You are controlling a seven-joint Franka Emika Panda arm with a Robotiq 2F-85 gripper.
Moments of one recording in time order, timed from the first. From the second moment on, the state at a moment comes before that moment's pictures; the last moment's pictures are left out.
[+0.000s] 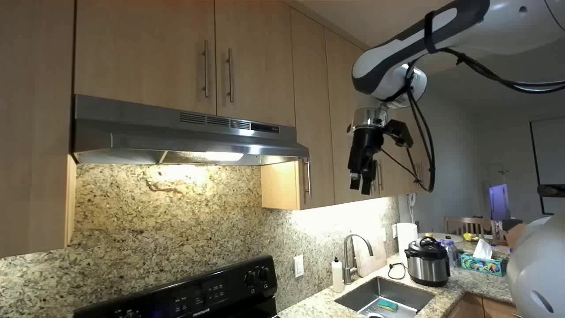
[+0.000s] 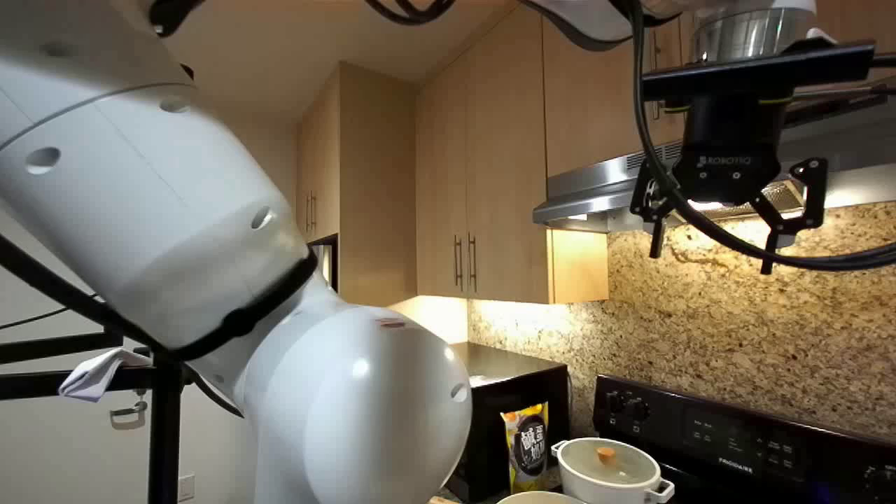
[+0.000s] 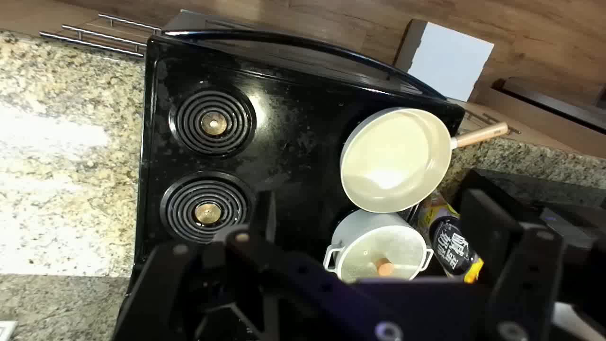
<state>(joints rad) 0.02 -0.68 -0.40 -2.30 -0.01 1.69 -0.51</state>
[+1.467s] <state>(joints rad) -0.02 -0.66 -0.38 -2.10 -0.07 1.64 -0.51</state>
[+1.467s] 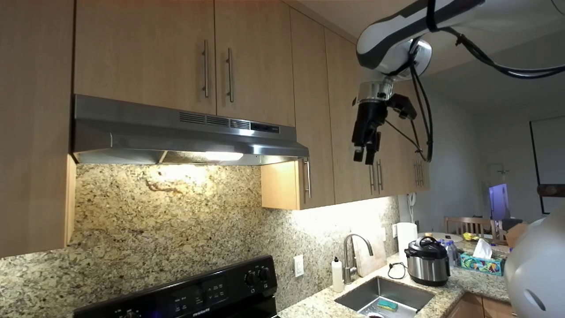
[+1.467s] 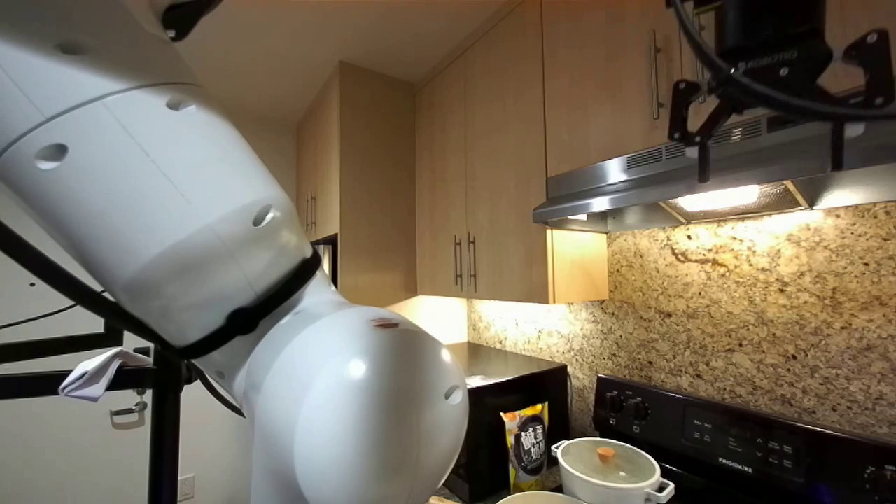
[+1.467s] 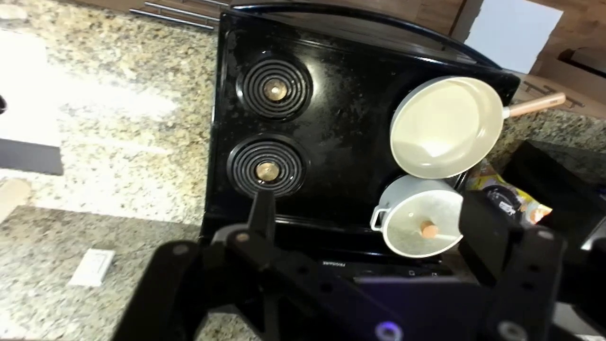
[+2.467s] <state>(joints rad) 0.03 -0.44 -0.30 -1.70 -0.14 1.86 -0.62</state>
